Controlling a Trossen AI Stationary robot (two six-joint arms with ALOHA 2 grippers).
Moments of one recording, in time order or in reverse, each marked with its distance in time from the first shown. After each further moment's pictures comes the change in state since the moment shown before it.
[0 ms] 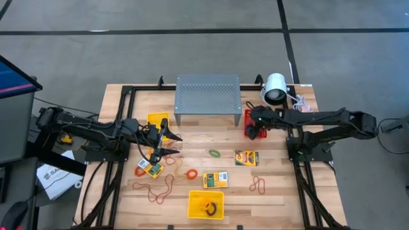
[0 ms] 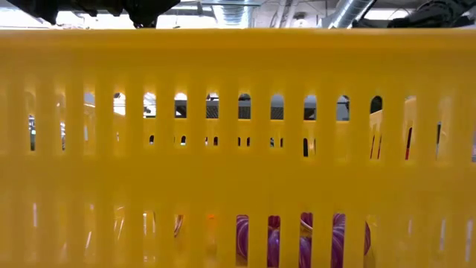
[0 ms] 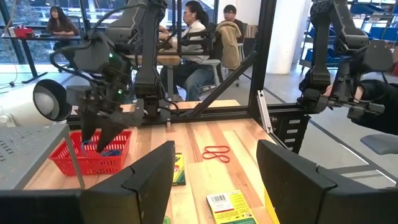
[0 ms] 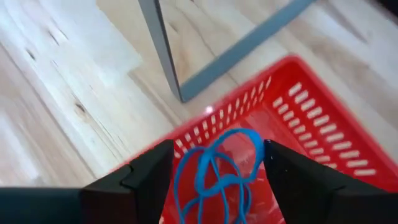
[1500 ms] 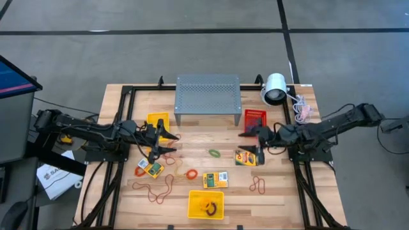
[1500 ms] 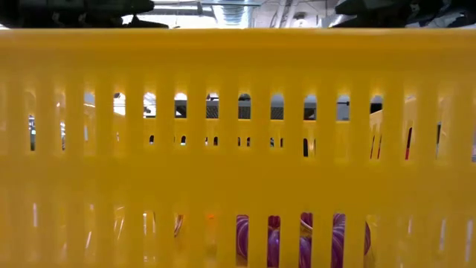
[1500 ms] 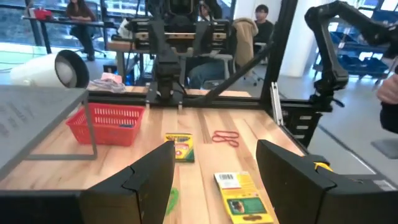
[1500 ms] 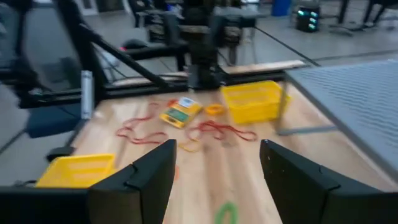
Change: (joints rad) left arm 0.020 -0.091 -0.155 0.045 -0.030 -0.079; right arm 0.579 -0.269 -0.067 0.586 0.081 -0.177
